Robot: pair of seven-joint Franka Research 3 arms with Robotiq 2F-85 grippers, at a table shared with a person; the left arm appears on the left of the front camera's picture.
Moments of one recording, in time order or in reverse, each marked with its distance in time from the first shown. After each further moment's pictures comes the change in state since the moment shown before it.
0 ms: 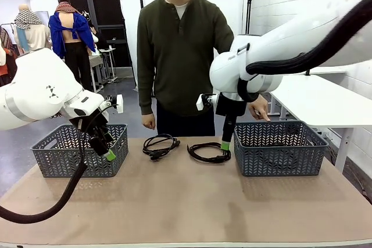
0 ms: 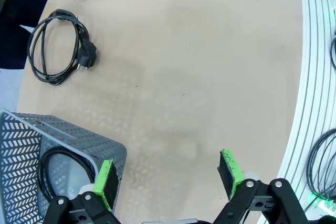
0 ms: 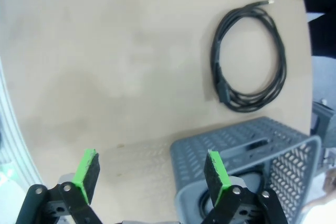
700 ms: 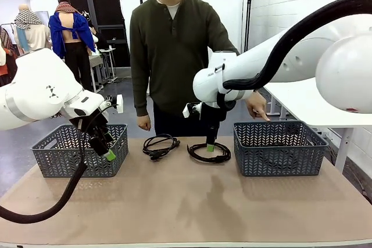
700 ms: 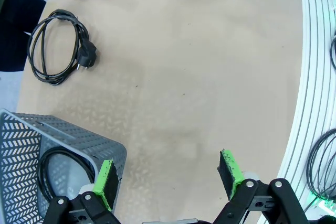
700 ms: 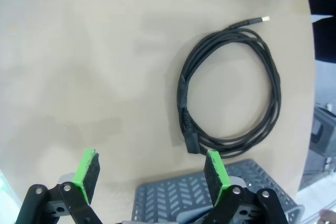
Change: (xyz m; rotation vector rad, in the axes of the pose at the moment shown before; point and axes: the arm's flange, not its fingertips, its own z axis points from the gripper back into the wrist) left arm 0.000 0.000 0.000 -0.001 0.000 0.000; right arm 0.054 -0.061 -0.066 0.034 0.047 0.001
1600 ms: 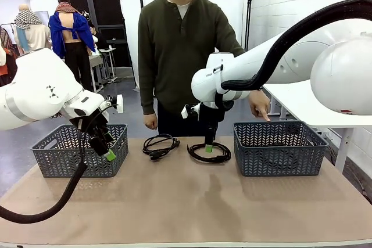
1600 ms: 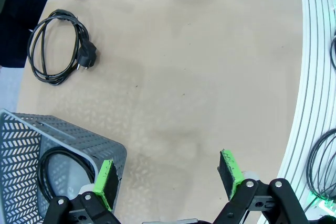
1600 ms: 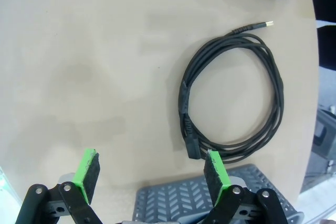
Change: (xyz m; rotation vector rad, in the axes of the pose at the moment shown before) left arm 0.000 0.000 0.000 0.000 0.000 0.000; right arm 0.005 -0.003 -0.002 0.019 0.000 0.001
